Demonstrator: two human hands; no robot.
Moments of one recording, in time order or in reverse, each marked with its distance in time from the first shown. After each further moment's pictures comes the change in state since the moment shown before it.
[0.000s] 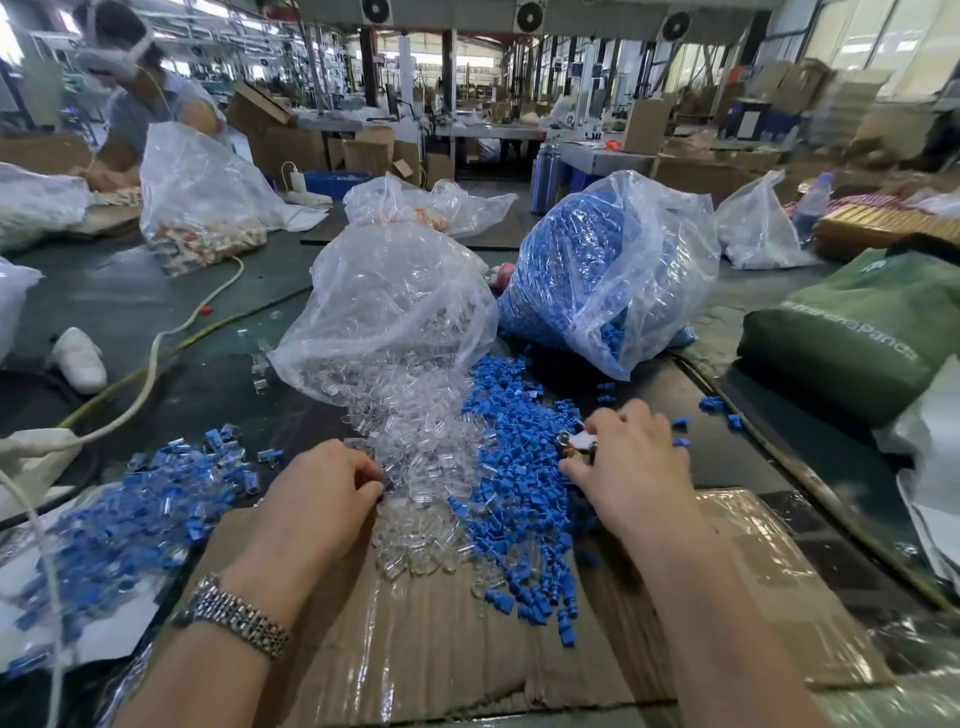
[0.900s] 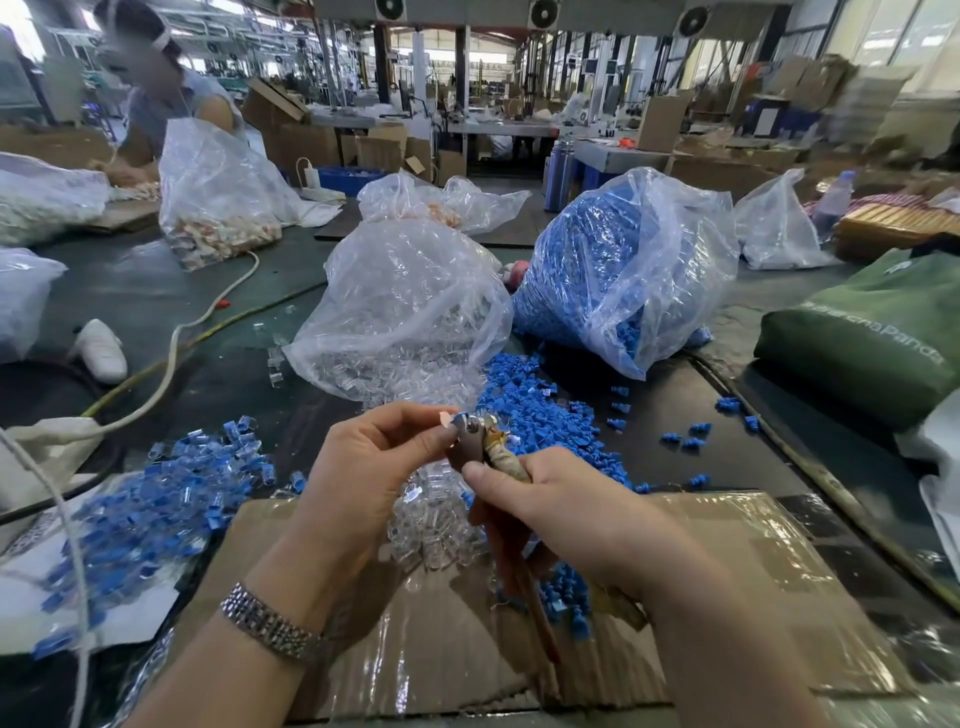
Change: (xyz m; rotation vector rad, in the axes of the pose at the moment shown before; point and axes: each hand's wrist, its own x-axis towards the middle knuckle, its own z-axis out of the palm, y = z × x) left_hand -0.018 0.036 -0.013 -1.337 -0.049 0.072; right_hand -0.044 -0.043 -0.019 0.815 -0.610 -0.235
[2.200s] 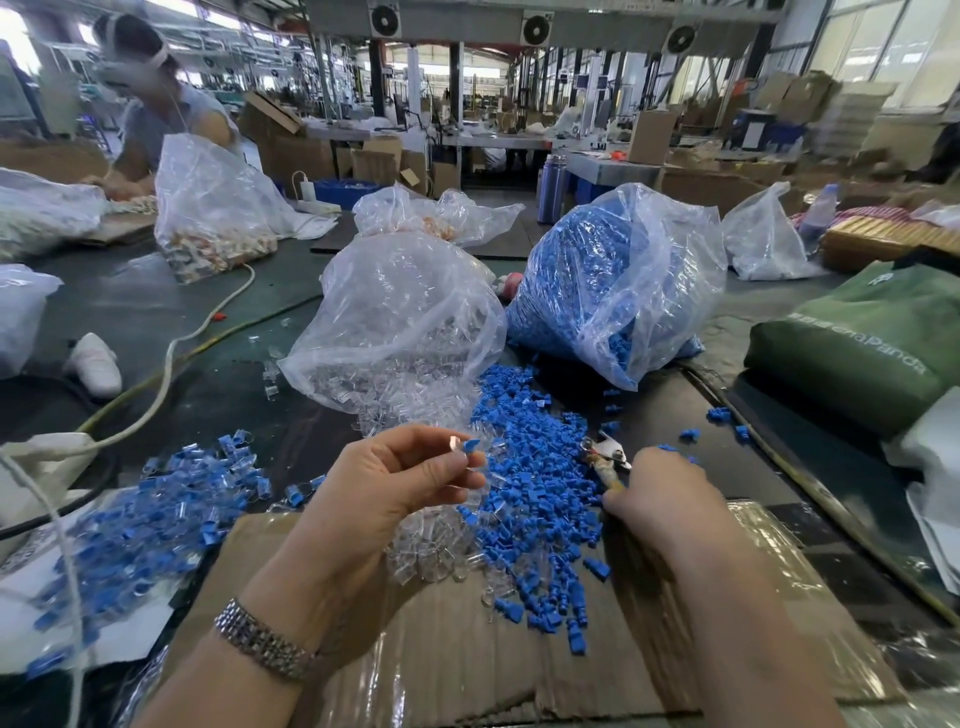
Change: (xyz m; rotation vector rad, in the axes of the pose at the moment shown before) left_hand -0.002 -0.002 0.000 -0.157 -0.156 -0.138; right_hand 0.023 0.056 -0.059 -0.677 0.486 0.473
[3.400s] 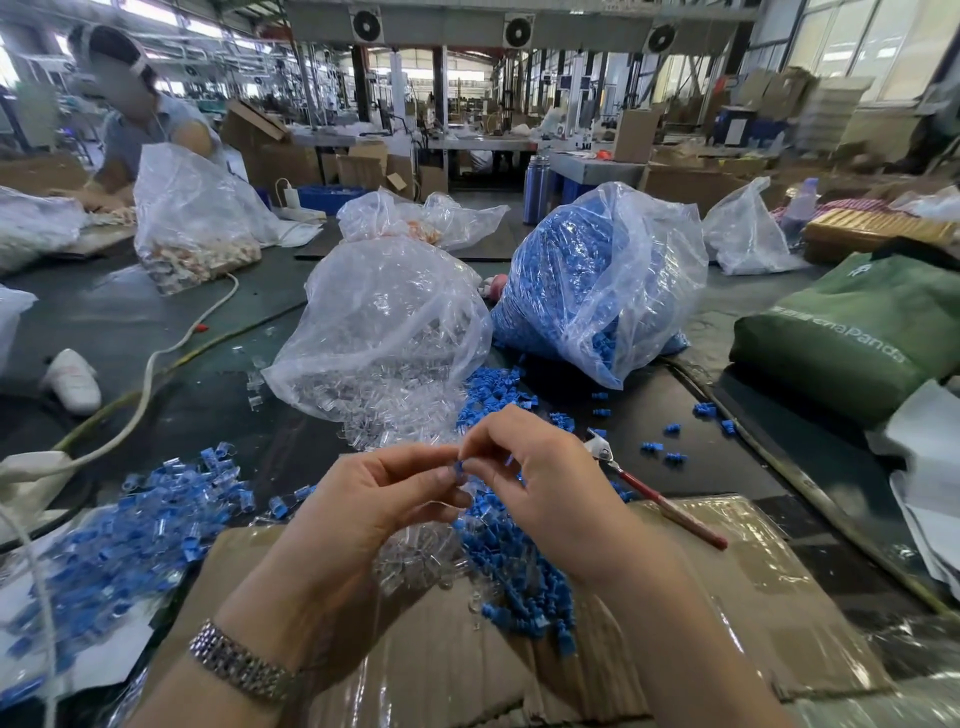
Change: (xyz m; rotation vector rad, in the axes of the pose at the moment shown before) left_hand -0.002 0.004 0.006 0.071 -0.033 -0.111; right_hand -0.041 -0.050 0.007 0.561 0.220 -0.949
